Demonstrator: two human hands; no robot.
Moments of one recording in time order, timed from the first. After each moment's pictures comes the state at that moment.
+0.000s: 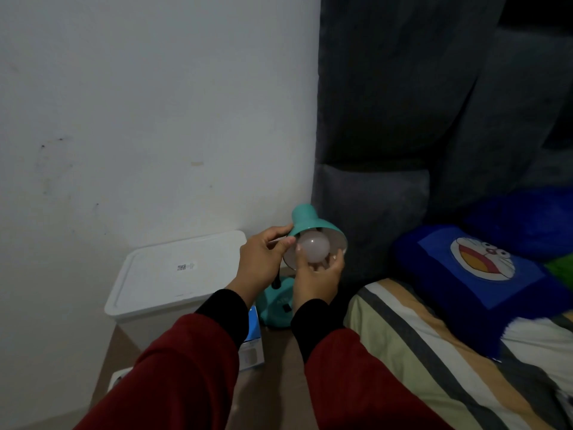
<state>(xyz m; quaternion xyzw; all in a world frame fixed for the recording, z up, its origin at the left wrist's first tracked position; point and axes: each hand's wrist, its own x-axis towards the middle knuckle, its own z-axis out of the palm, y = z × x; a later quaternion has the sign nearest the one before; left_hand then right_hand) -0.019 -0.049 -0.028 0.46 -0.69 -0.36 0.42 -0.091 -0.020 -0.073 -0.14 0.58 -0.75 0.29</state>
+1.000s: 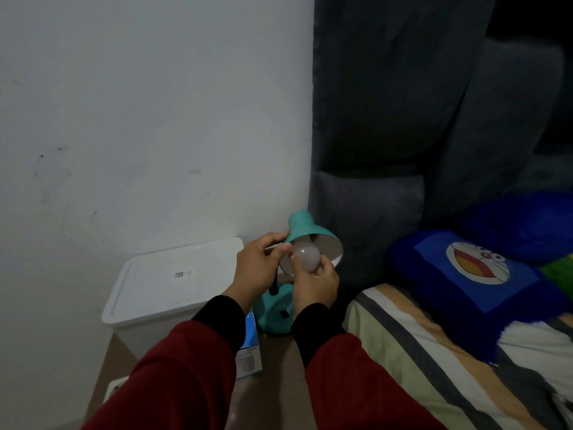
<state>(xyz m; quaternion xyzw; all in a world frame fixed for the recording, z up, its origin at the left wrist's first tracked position) -0.019 -0.048 -0.025 0.46 -0.70 -0.37 0.41 -0.089 -0.019 -0.071 -0.15 0.64 -0.70 0.30</state>
